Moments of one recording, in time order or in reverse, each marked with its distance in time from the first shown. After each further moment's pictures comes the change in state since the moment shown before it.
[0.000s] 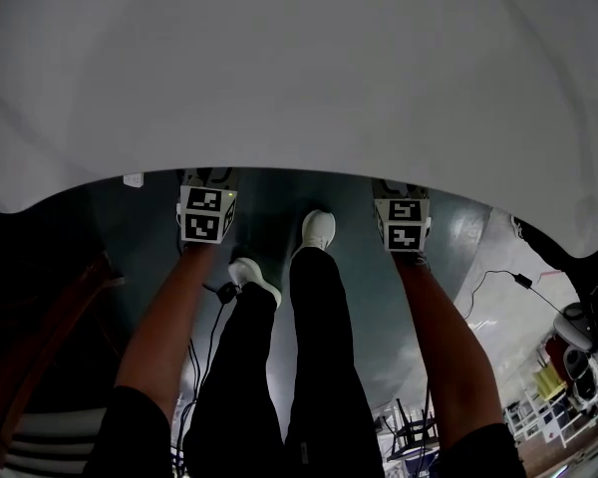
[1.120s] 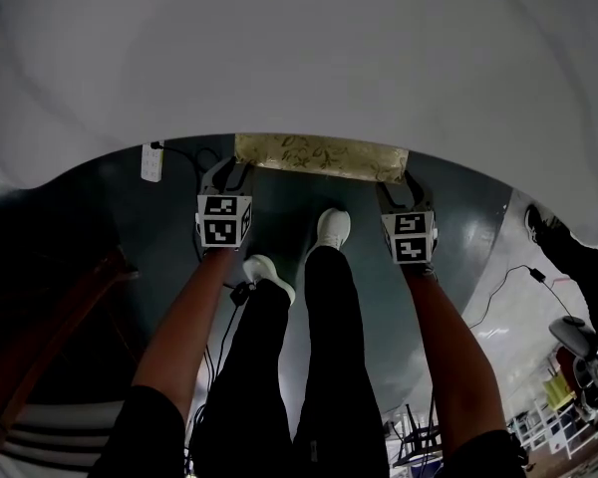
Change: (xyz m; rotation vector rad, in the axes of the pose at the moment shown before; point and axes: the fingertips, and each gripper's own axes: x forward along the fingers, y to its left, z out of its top) left arm -0.029 0.000 -0.038 -0.095 0.027 0.071; right arm -0.024 0.040 -0.032 -0.037 0.048 0.073
